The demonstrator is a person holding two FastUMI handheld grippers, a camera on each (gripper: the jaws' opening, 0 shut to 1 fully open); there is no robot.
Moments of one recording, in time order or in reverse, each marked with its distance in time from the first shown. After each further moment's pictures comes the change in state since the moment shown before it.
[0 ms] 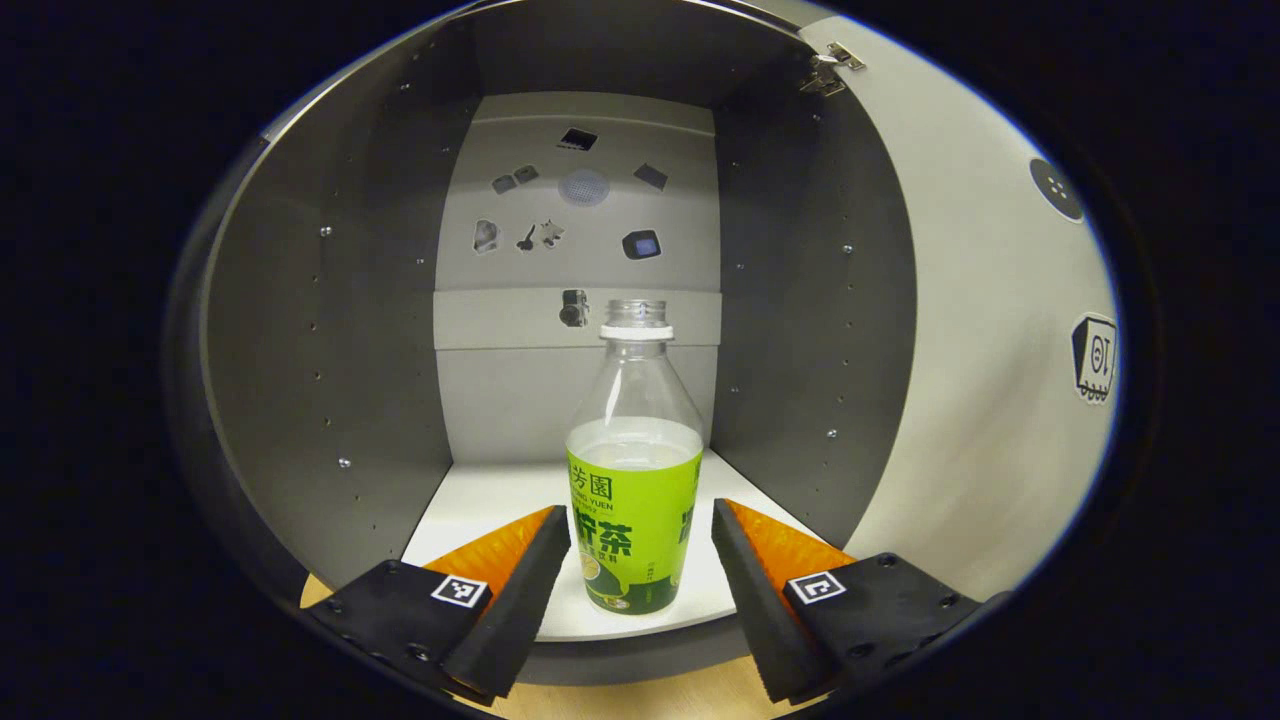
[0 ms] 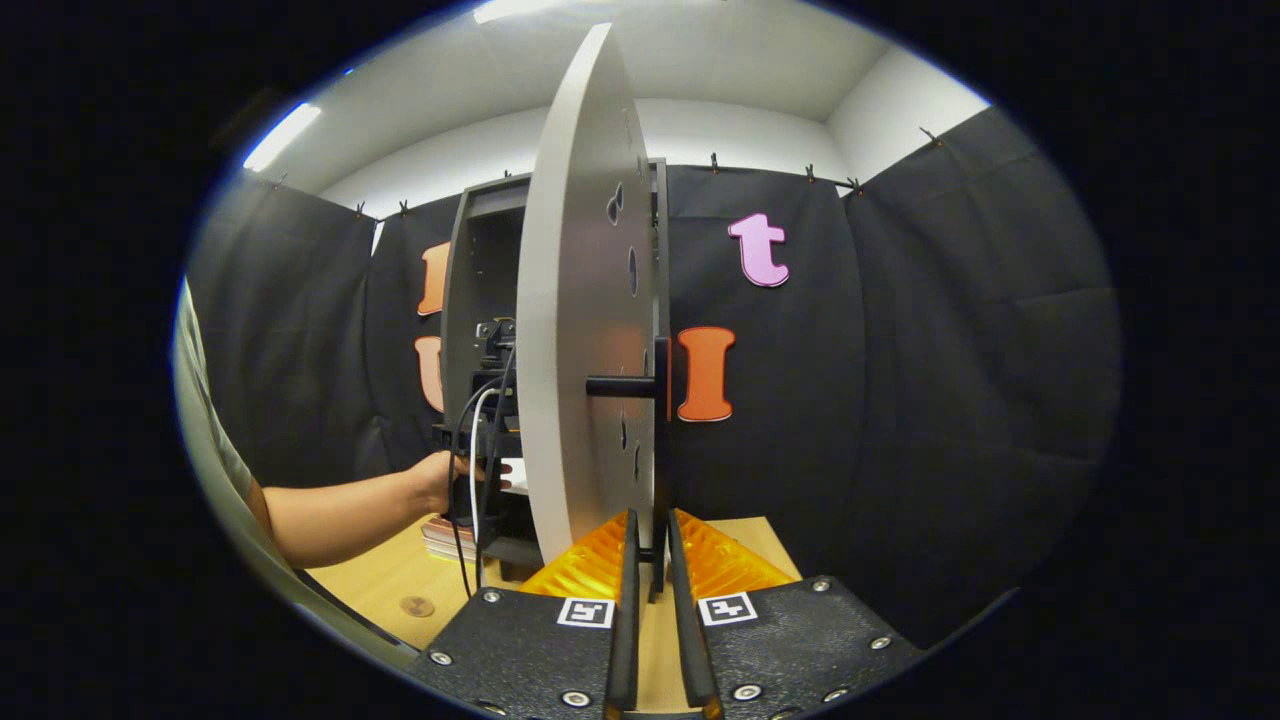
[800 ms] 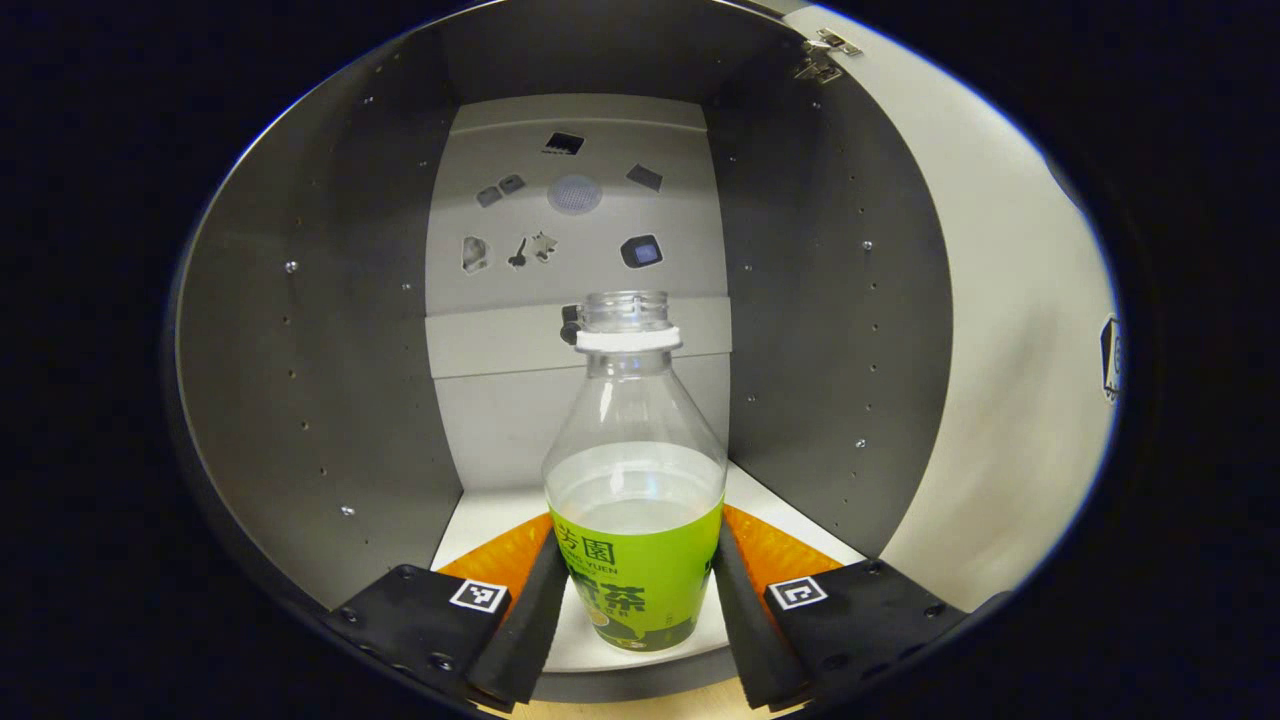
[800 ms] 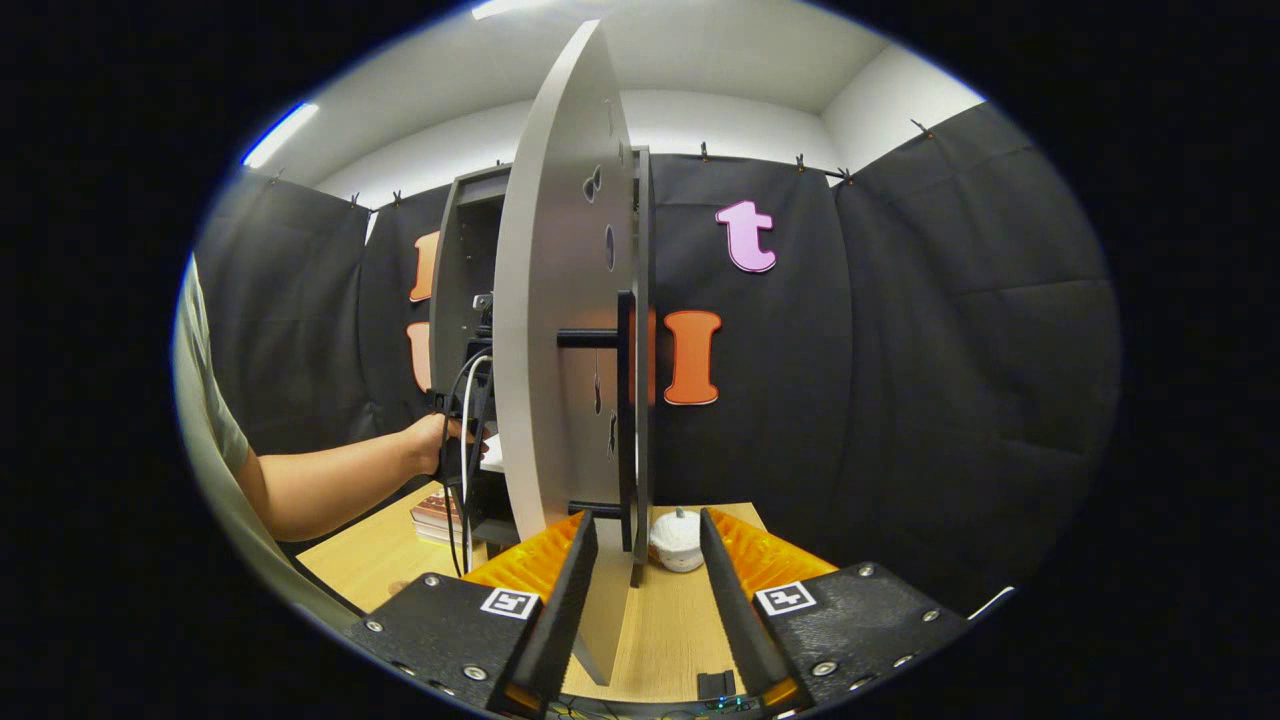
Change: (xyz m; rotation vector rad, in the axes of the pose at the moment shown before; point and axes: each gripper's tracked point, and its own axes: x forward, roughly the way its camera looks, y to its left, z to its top) left arm -0.001 0.010 0.018 0.072 -0.022 0.023; right arm -0.020 -0.016 -0.020 0.020 0.053 0.003
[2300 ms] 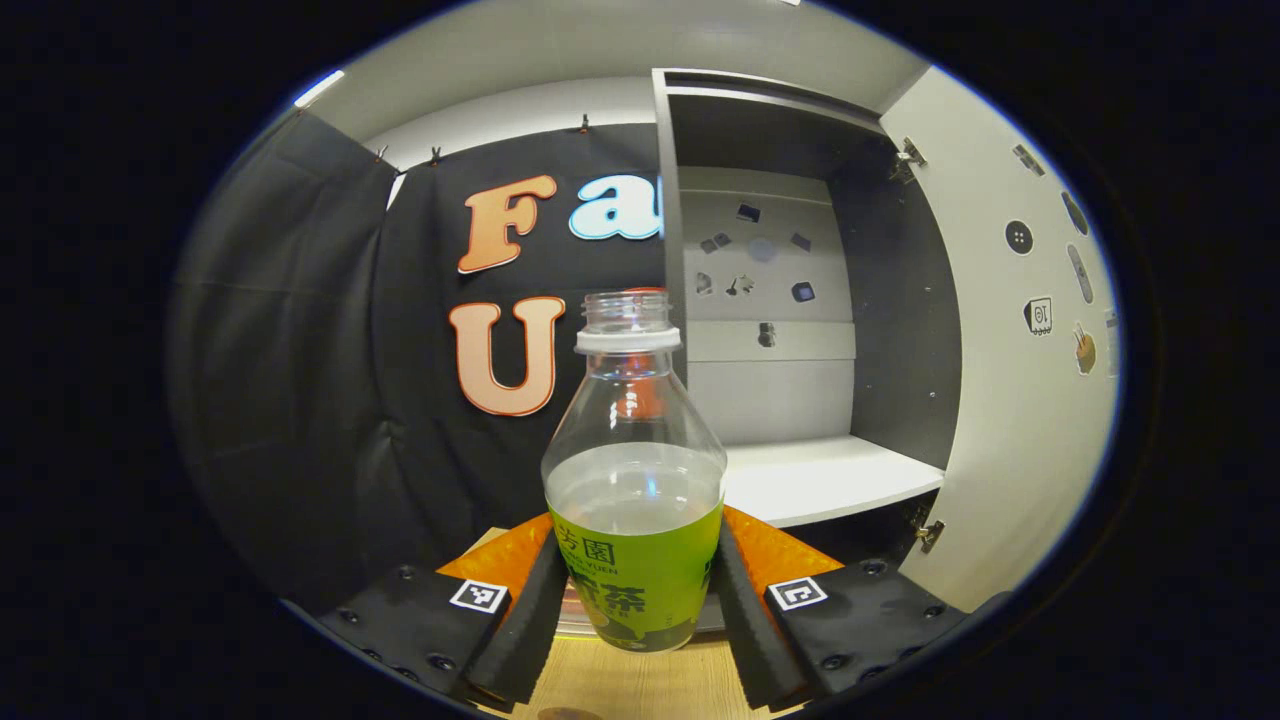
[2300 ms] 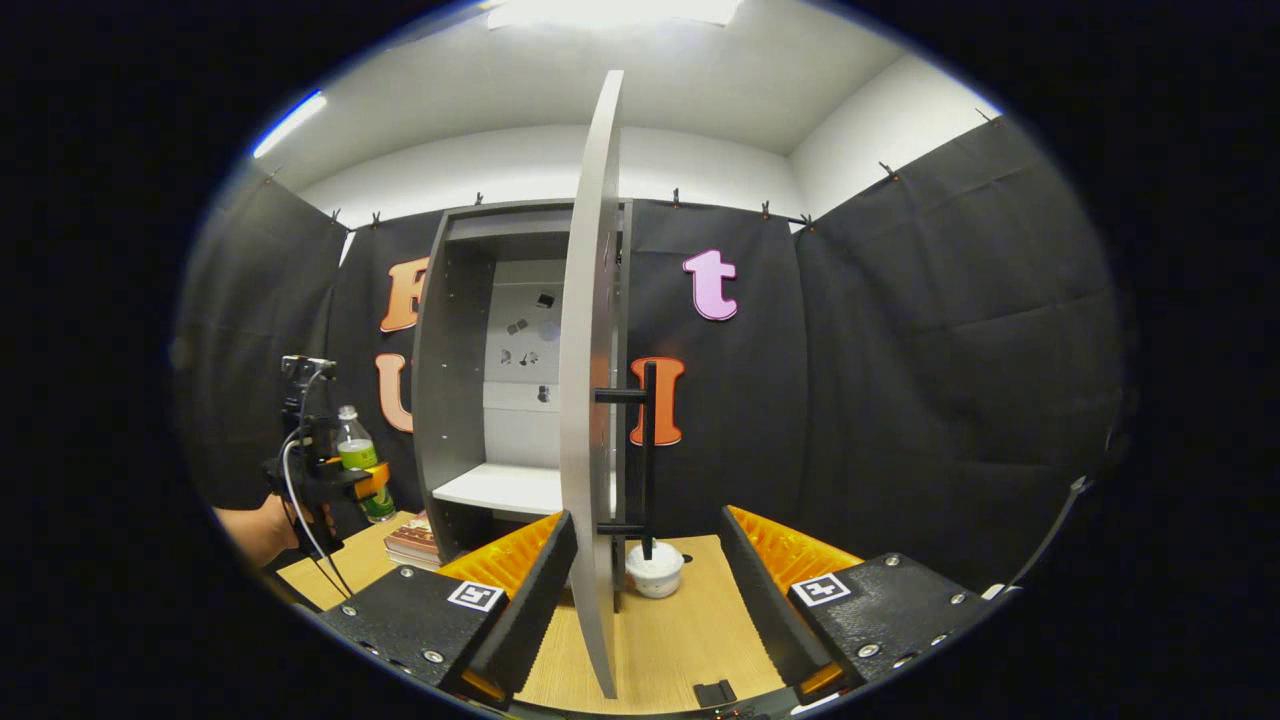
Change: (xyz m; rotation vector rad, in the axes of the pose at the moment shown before) left arm -0.224 0.173 -0.083 -0.079 -0.108 0.298; right arm -0.037 0.019 0.024 -0.023 -0.139 -0.169
